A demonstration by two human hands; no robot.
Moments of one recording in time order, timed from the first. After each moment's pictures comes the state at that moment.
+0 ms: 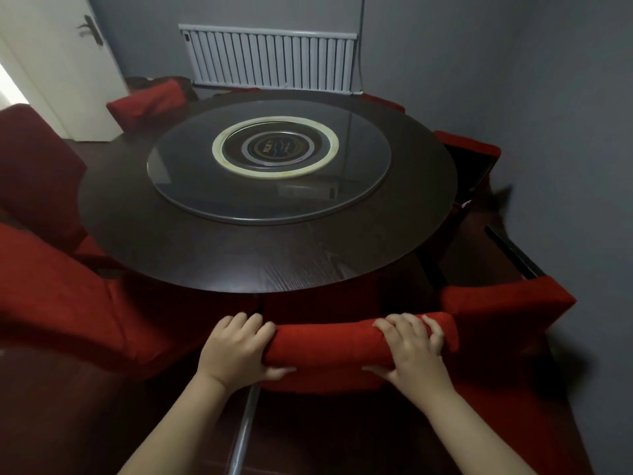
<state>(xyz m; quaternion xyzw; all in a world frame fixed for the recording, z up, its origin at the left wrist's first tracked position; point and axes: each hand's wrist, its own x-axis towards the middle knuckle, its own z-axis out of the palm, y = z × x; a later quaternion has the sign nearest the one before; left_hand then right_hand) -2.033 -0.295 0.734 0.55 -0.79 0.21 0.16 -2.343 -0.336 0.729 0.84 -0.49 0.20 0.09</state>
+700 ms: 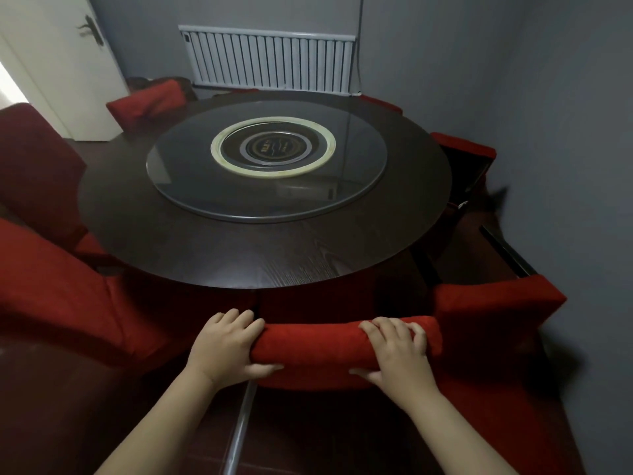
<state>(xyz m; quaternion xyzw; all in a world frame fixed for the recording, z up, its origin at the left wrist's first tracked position) -2.028 -0.284 0.734 0.58 -0.80 0.14 0.12 -2.337 -0.317 0.740 0.85 -0.52 0.12 0.06</state>
